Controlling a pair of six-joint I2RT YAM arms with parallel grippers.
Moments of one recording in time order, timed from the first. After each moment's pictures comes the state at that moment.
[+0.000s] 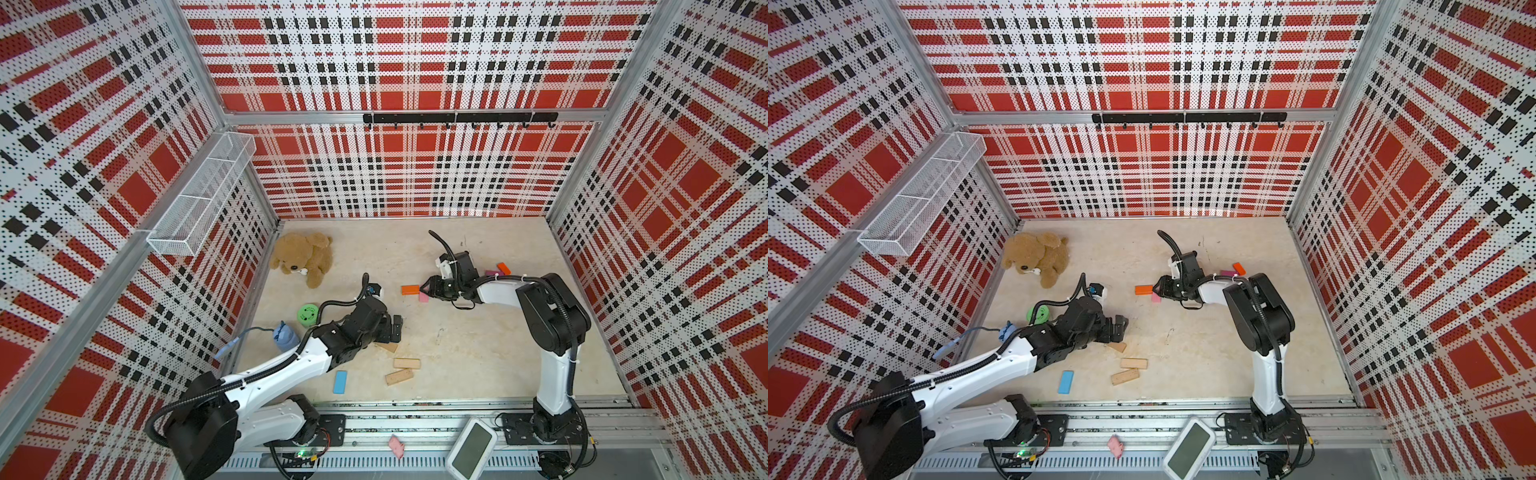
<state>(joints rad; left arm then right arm) -0.77 1.15 0.65 -0.29 -0.18 -0.55 0.47 2.00 1.15 0.03 -0.41 0.59</state>
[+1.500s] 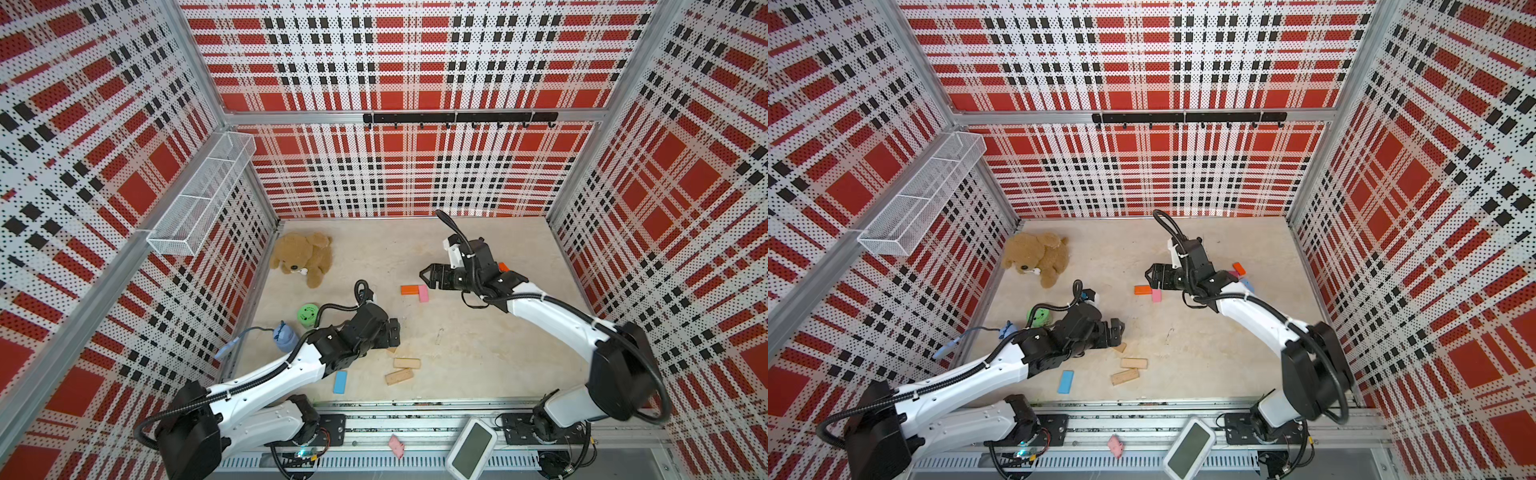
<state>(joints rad) -0.86 1.08 0.65 -0.44 -0.25 -0.81 0.59 1.44 1.10 -0.26 -0.18 0.53</state>
